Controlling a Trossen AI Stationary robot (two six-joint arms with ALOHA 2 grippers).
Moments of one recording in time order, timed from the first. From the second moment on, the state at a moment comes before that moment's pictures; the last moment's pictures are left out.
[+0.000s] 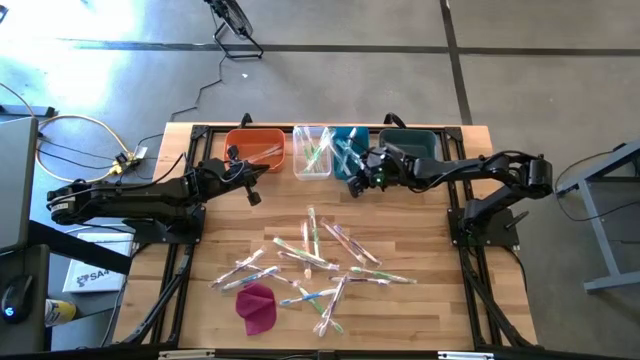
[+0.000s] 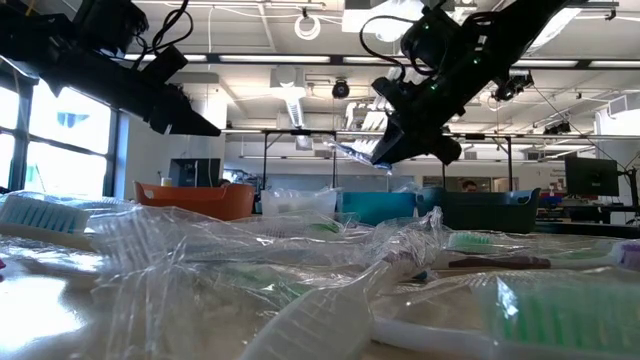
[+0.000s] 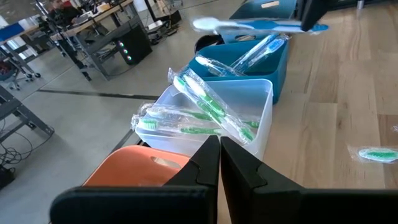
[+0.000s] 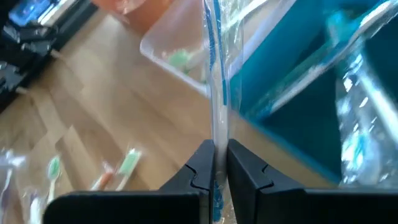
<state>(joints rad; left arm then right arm) 0.34 0.82 0.26 0.34 -0.25 0.28 -0.30 1.48 0.78 0.02 0.08 0.64</state>
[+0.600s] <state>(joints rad) 0.34 0.82 0.26 0.34 -0.25 0.28 -0.35 1.48 0.78 -0.12 -0.07 0.74</state>
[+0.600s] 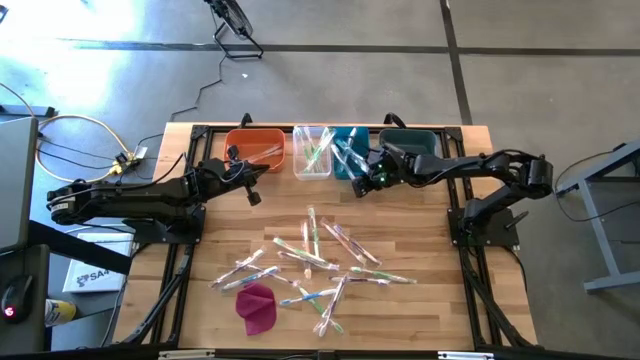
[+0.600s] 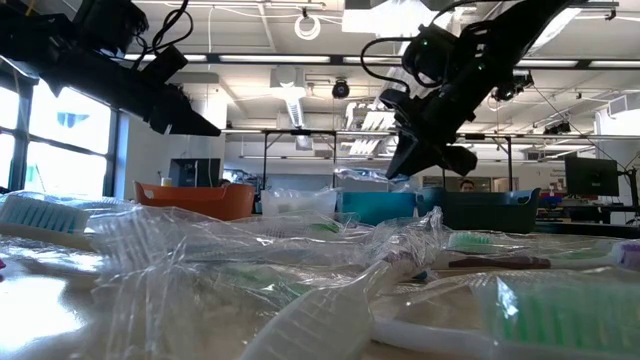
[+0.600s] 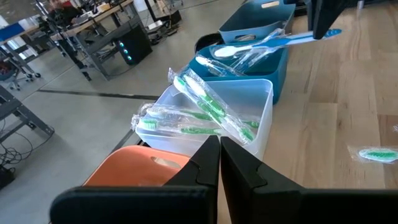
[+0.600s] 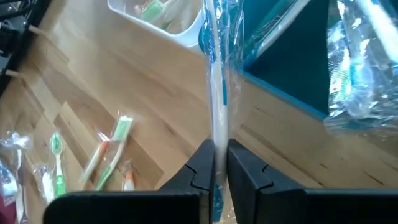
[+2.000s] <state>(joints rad) 0.34 0.82 0.26 0.34 -0.25 0.28 -0.47 1.48 0.91 -0.40 -0.22 0.76</state>
